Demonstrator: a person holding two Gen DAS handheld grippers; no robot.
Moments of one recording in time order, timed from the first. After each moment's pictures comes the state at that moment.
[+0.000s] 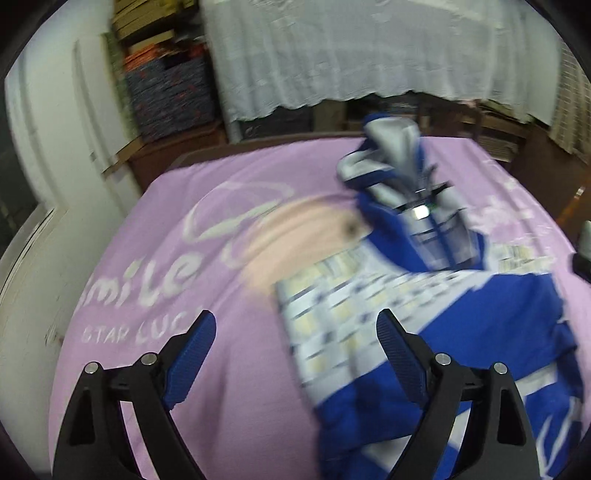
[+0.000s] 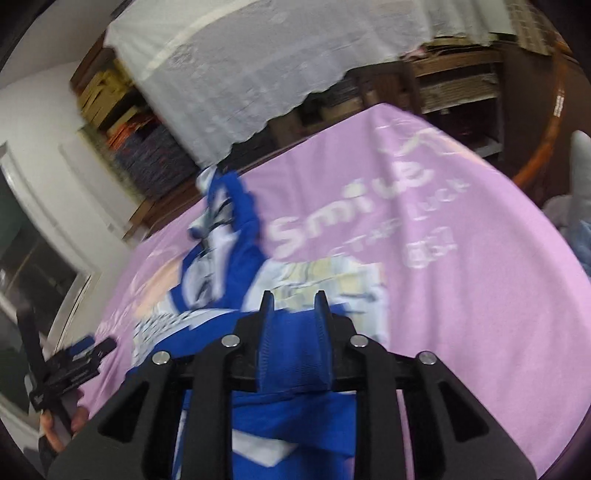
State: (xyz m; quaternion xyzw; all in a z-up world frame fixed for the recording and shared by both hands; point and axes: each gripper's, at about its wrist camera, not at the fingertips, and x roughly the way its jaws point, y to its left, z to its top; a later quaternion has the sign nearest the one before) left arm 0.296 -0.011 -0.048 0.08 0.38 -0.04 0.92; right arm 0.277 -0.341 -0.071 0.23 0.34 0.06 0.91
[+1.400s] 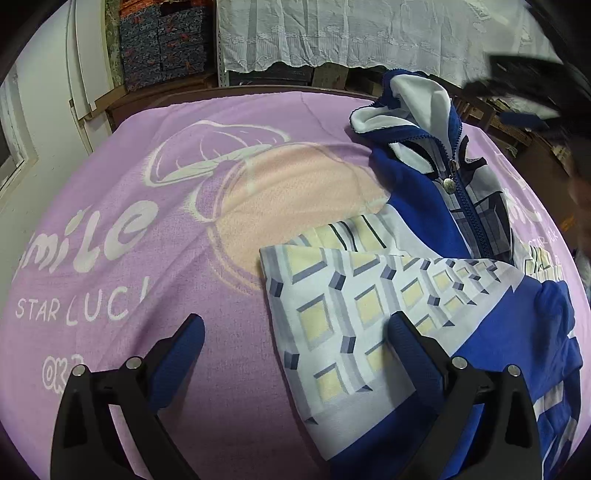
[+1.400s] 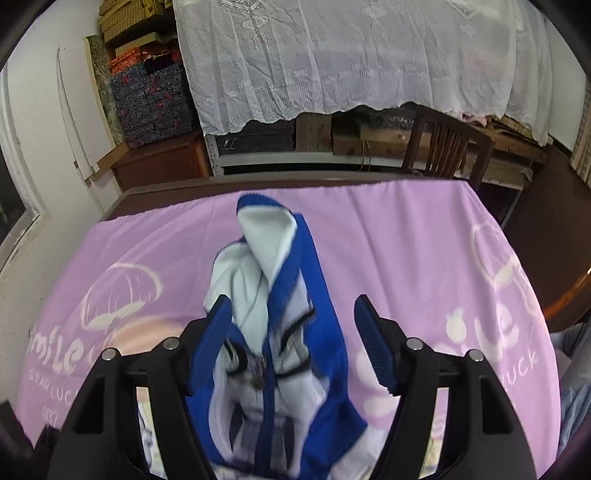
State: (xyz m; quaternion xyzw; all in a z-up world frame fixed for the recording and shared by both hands) left arm 0.348 0.020 -0.118 0.00 0.45 -0.06 0.89; right arm 0.480 -0.197 -0.013 0.04 0.37 0.01 0.93
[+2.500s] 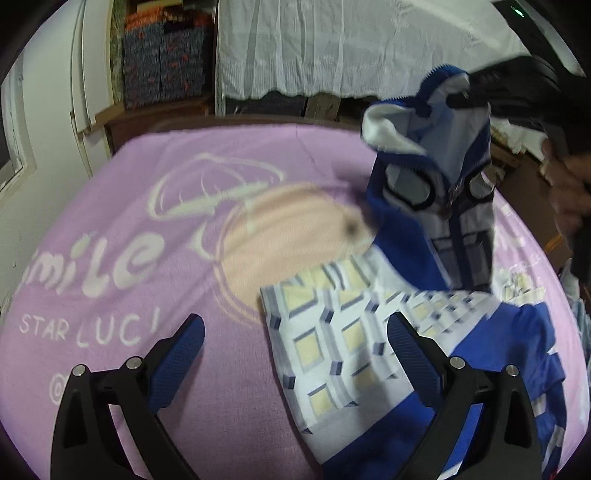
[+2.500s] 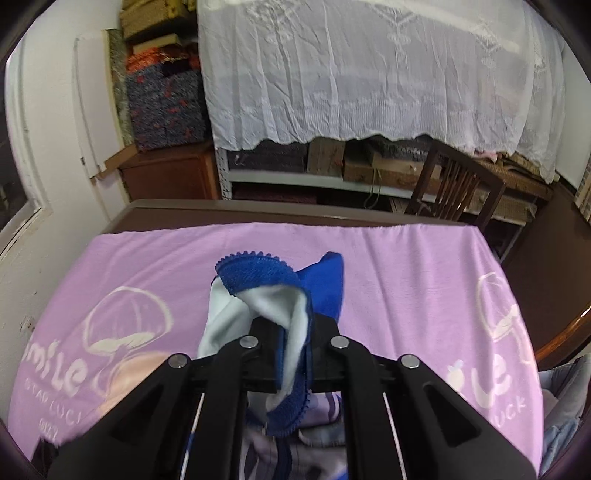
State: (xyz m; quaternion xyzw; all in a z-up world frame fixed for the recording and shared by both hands) left arm 0.342 0.030 -0.093 -0.02 0.39 -0.08 0.92; right arm 0.502 -0.174 0.022 0.00 0.33 0.03 0.94
